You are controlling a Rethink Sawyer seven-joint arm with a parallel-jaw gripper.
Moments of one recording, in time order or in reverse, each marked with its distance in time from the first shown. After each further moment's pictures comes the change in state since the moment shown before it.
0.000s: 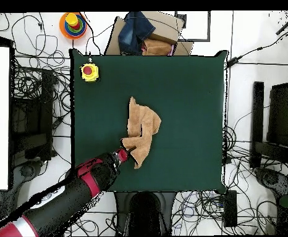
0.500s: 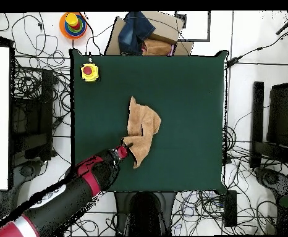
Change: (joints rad) arm -0.017 -0.021 0.000 0.000 0.000 -0.036 0.000
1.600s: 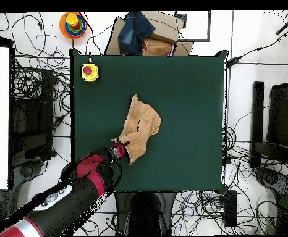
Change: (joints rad) arm -0.088 -0.200 0.084 0.073 -0.075 -0.018 0.000
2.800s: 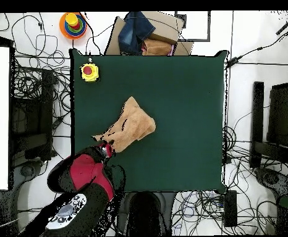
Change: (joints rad) arm -0.184 -0.385 0.231 0.137 -0.157 0.000 0.000
